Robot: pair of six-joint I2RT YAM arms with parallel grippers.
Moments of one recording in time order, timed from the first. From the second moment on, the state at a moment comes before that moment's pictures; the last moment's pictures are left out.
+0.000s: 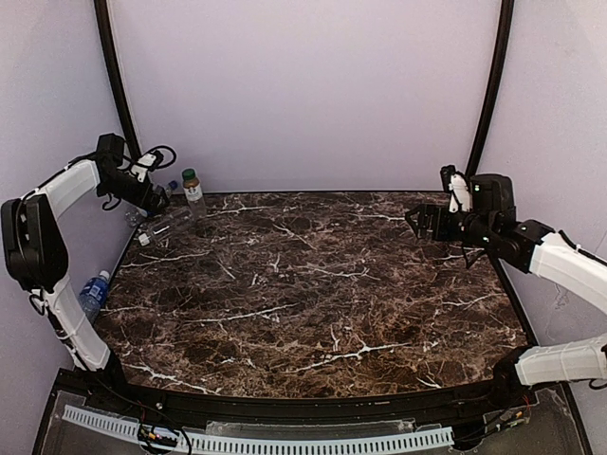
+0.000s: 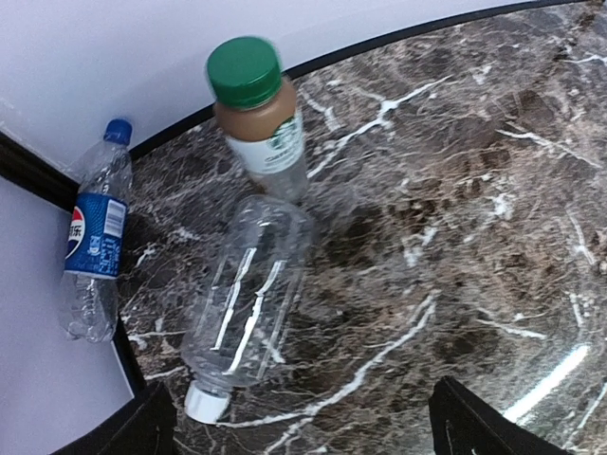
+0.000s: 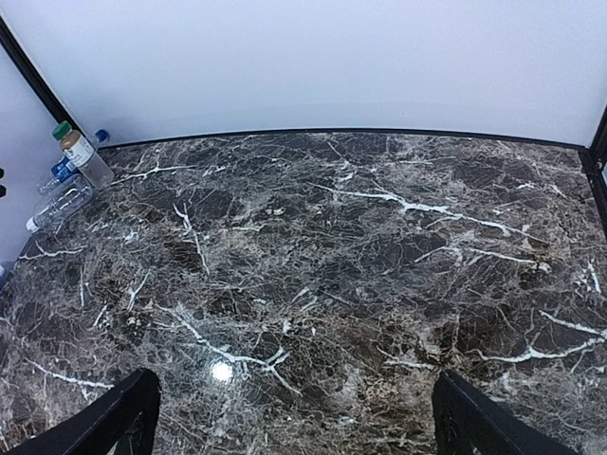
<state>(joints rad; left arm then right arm) 0.11 1.72 1.55 -0.71 0.31 0.48 0.43 1.07 0.83 -0.21 0.00 0.28</state>
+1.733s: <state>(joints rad) 0.16 2.04 1.53 -0.98 0.26 1.10 0.43 1.02 0.81 -0.22 -0.06 0.26</state>
